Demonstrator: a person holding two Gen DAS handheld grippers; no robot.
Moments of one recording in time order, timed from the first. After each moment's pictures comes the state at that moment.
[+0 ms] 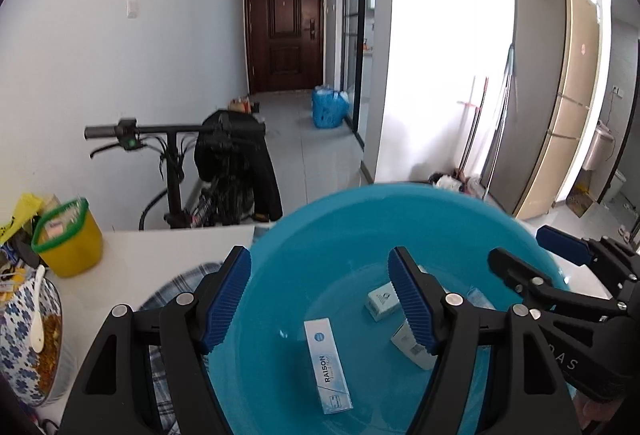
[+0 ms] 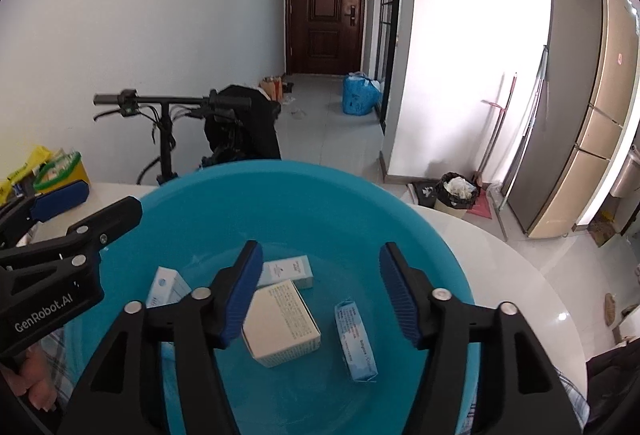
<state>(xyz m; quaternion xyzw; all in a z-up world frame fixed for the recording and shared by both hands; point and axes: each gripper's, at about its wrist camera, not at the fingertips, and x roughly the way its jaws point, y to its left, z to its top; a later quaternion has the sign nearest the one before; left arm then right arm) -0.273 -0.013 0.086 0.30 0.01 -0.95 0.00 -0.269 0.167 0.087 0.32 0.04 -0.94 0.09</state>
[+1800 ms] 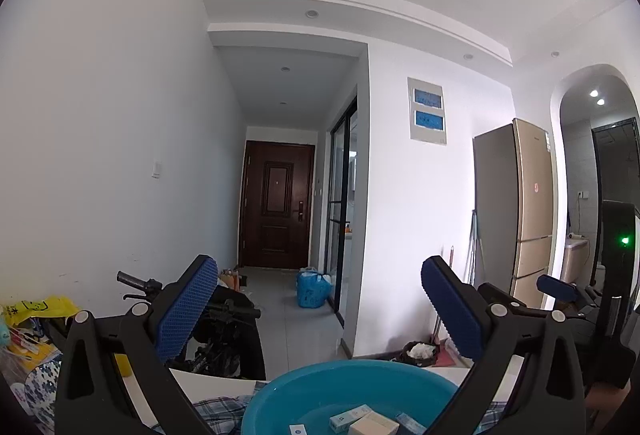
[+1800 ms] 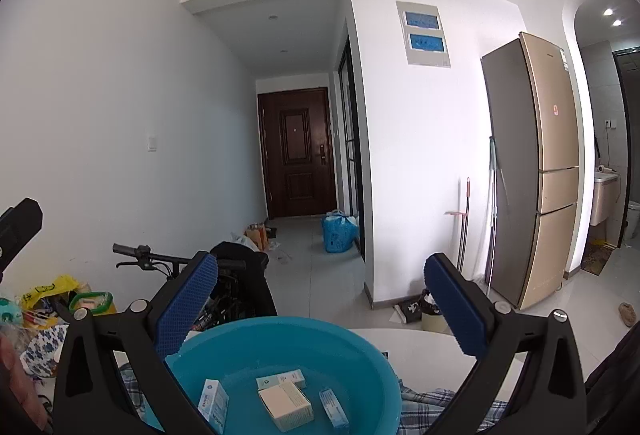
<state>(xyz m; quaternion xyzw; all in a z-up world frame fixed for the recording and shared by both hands) -0.073 -0.018 0.216 -0.05 0.03 -1.00 -0.02 -0.140 0.213 0.215 0.06 -0.03 -1.00 0.05</state>
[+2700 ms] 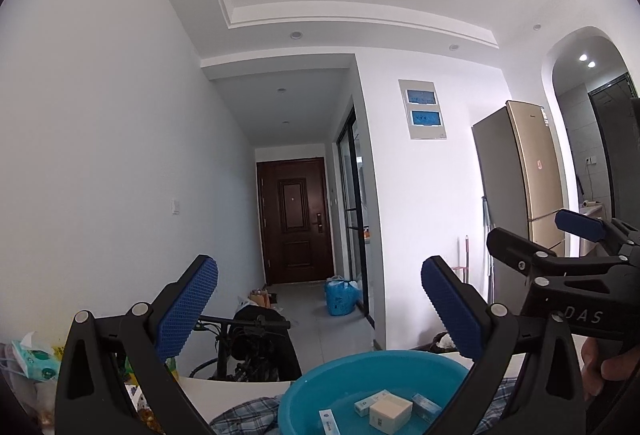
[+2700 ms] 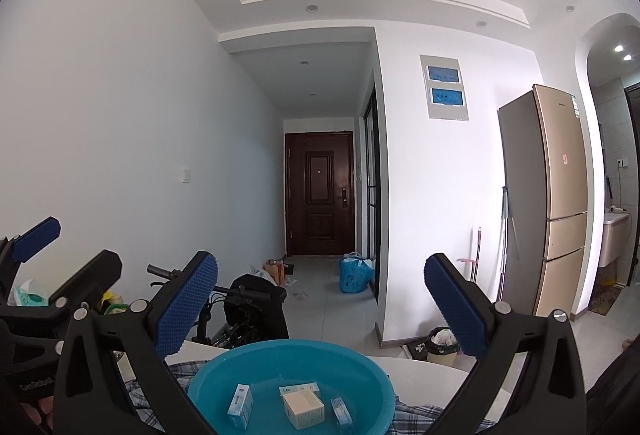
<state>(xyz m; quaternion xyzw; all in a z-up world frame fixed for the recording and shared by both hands) 0.018 0.018 0.234 -0.06 -0.04 -1.00 0.01 -0.035 0.204 0.254 -0.02 -0.01 -1.00 0.09</state>
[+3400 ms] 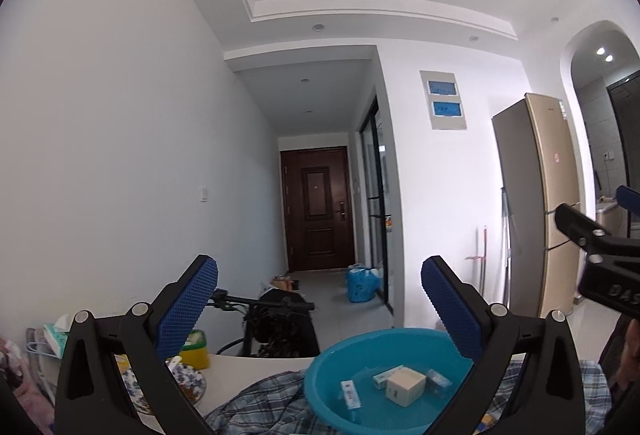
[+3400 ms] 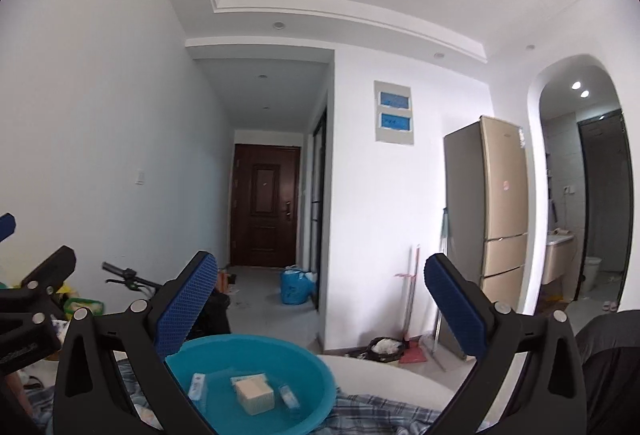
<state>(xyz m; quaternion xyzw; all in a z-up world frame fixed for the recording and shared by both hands) 0.065 0.001 0.231 -0.04 -0.04 -1.00 0.06 0.033 0.213 0.246 -0.04 0.02 -1.00 -0.01</state>
